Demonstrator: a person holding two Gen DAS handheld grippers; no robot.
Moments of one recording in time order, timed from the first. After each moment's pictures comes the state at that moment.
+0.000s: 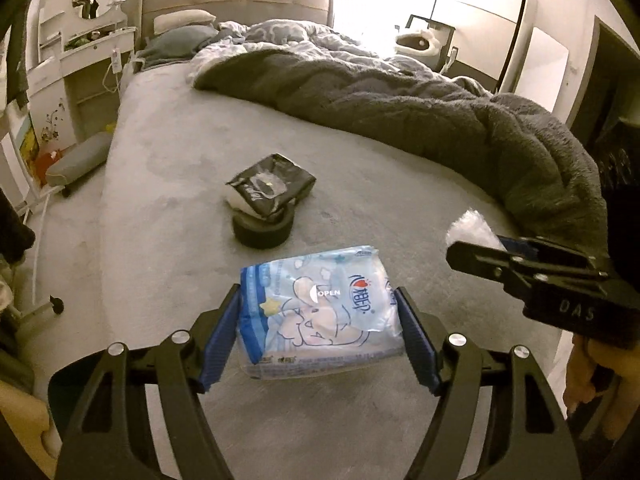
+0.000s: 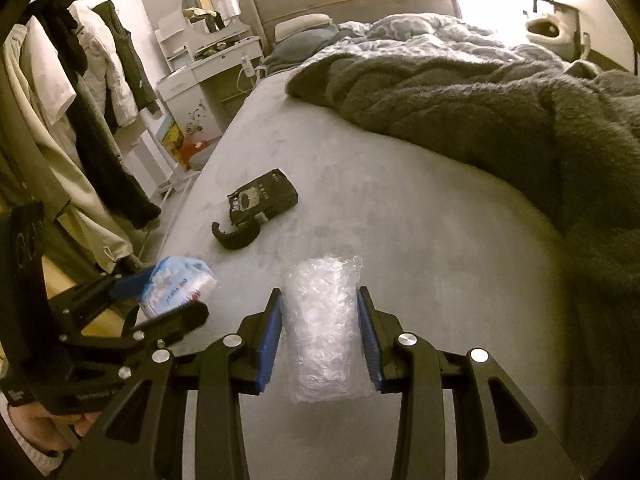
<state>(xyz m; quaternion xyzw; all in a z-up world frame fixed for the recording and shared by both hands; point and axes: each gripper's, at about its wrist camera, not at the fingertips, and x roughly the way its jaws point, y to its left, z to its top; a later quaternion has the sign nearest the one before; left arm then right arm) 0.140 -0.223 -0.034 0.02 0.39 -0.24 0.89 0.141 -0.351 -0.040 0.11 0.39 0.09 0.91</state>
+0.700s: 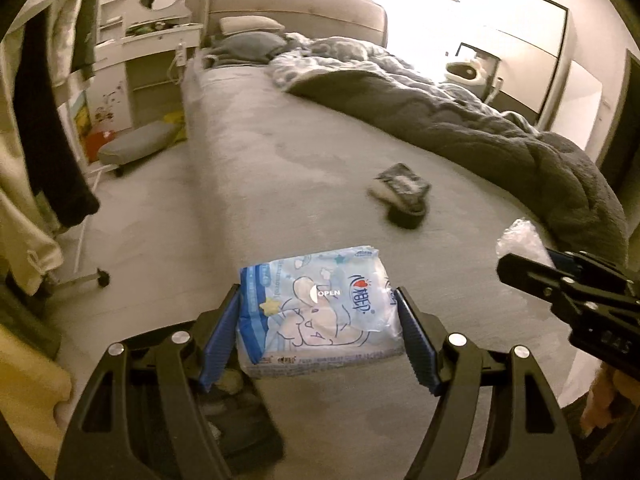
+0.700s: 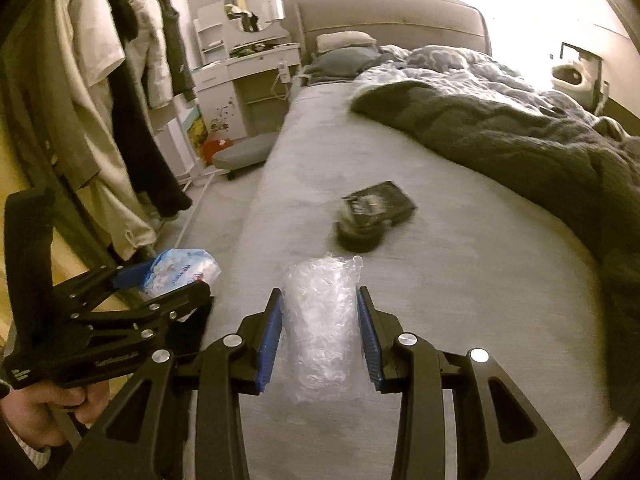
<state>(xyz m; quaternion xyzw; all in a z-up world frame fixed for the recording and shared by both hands) 0.121 -0.090 -0.026 -0.01 0.38 -0.16 0.91 0.121 -0.223 -0.015 0.06 0.36 0.11 0.92</state>
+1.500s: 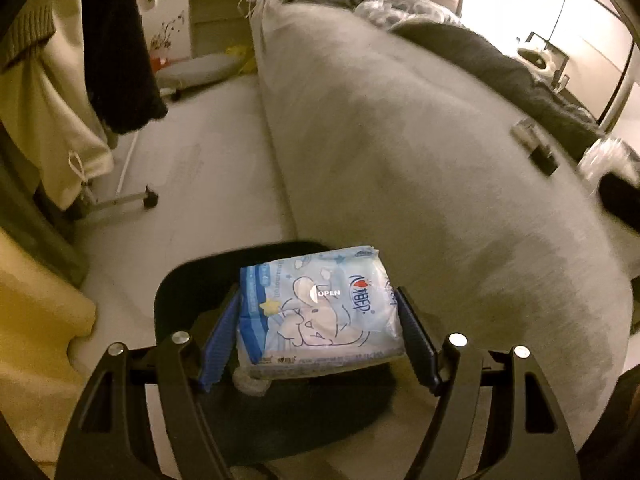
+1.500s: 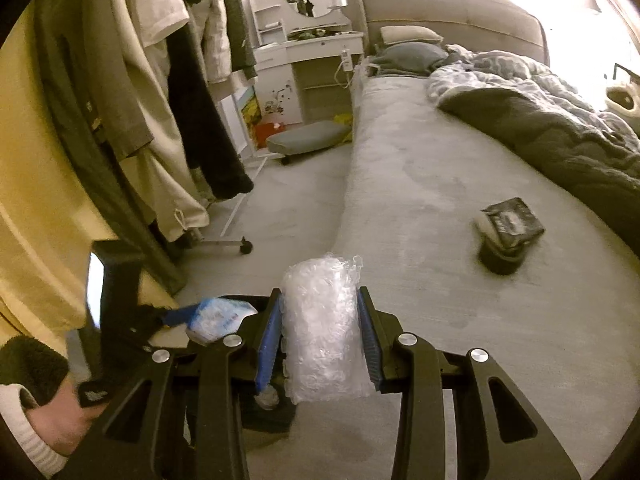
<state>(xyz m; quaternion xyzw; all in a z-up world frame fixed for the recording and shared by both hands) 0.129 0.018 -0.103 -0.04 0.48 -0.07 0.87 0.141 -0.117 -0.019 0.03 0.37 0.20 0.91</state>
